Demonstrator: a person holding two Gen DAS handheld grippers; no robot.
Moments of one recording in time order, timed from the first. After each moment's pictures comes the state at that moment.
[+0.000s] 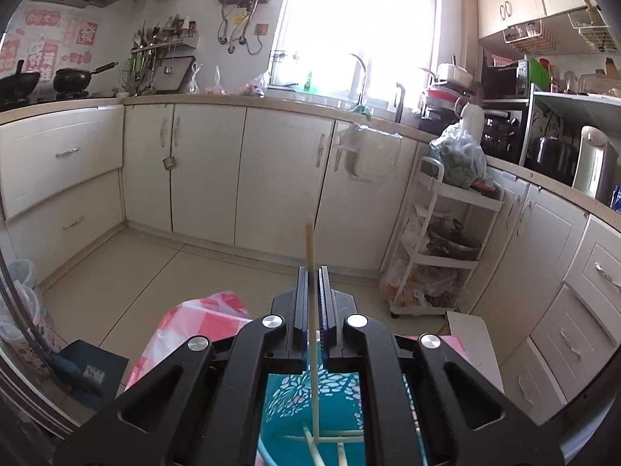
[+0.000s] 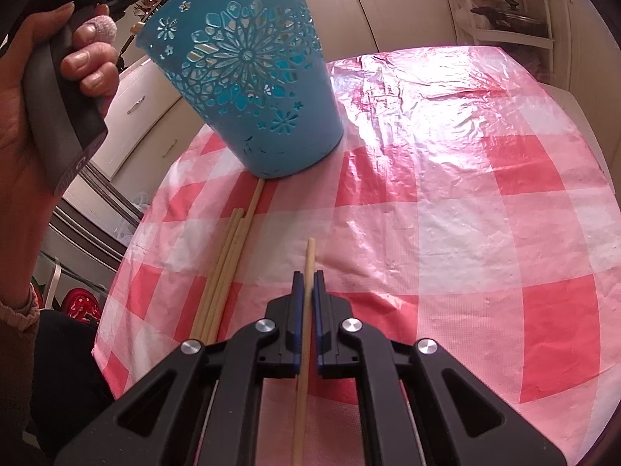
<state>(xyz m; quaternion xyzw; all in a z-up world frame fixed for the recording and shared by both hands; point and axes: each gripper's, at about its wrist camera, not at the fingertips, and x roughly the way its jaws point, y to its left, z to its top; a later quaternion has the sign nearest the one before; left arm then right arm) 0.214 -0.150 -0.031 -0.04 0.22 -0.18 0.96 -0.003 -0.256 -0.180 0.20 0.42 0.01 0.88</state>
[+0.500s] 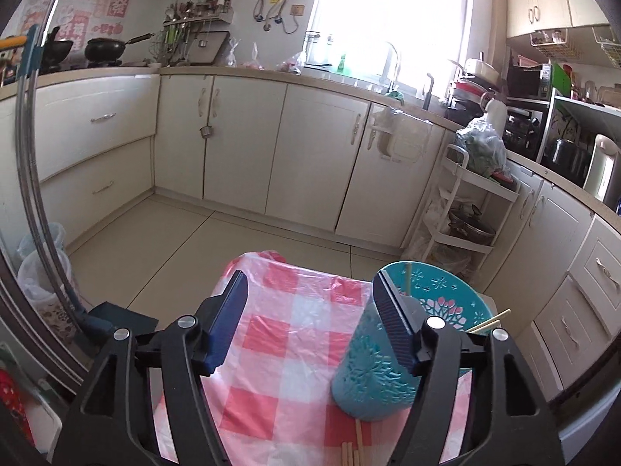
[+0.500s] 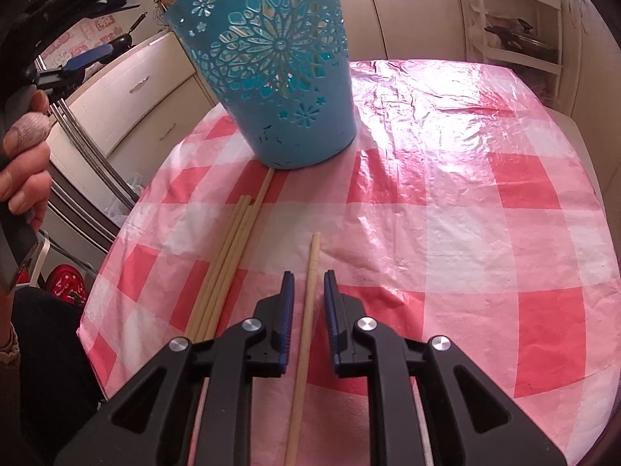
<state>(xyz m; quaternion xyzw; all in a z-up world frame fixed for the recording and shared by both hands) 0.172 -0.040 -0.044 -0.07 0.26 -0.14 0.95 0.003 -0.233 -0.180 0.15 0.43 0.00 0.89</state>
